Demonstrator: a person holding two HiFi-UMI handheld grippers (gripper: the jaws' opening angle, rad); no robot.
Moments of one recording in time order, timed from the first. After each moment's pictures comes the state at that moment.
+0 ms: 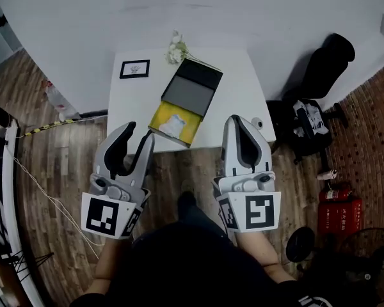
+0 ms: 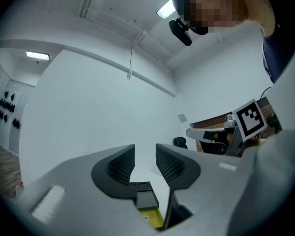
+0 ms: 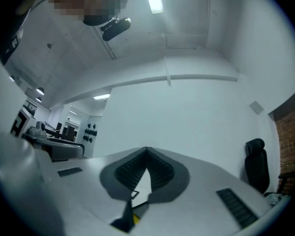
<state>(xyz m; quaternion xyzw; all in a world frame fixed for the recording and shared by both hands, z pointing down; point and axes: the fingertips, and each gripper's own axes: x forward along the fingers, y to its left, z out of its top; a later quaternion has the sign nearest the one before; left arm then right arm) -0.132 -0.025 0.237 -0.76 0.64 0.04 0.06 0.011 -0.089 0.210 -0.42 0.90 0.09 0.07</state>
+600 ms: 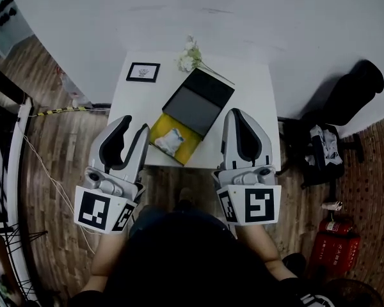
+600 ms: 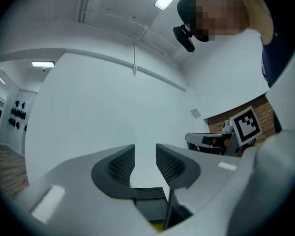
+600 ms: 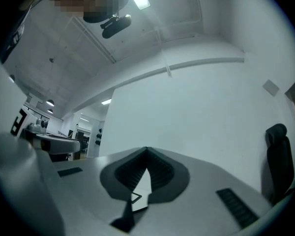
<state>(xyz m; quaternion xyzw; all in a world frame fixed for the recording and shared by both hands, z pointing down) -0.132 -0.121 0.239 -0.71 0.70 0.03 0.06 0.004 -0.217 0.225 -0.34 0.93 0.06 0.08</state>
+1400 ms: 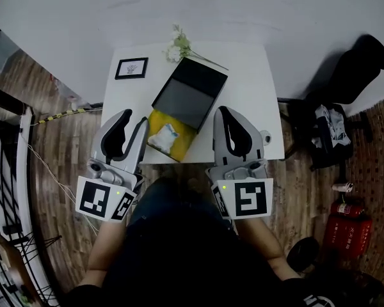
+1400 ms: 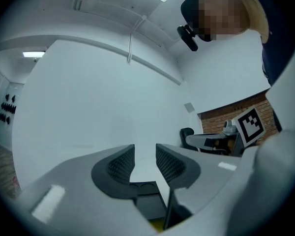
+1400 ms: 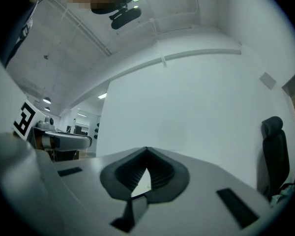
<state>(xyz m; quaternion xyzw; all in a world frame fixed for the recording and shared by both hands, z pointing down) -0.119 -0.174 0.277 -0.75 0.67 0.00 0.04 0.013 -0.246 0.276 -0.35 0.94 0.03 0.04</state>
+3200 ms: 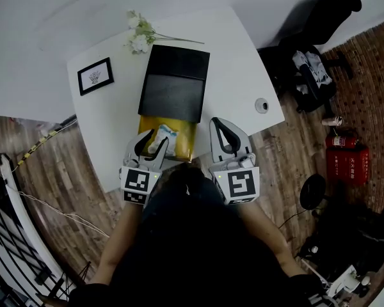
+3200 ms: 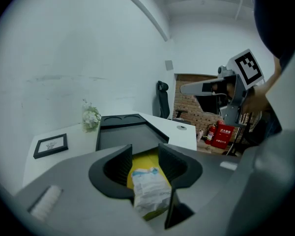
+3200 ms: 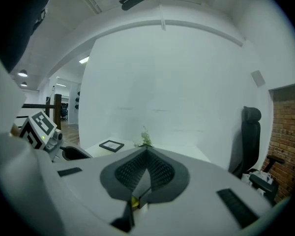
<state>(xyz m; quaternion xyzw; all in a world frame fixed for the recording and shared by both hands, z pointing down) -0.137 -0.222 0.539 -0.84 0.48 -0.20 -0.14 -0.018 -0.266 0.429 -0.46 0.88 -0.01 -0.14</state>
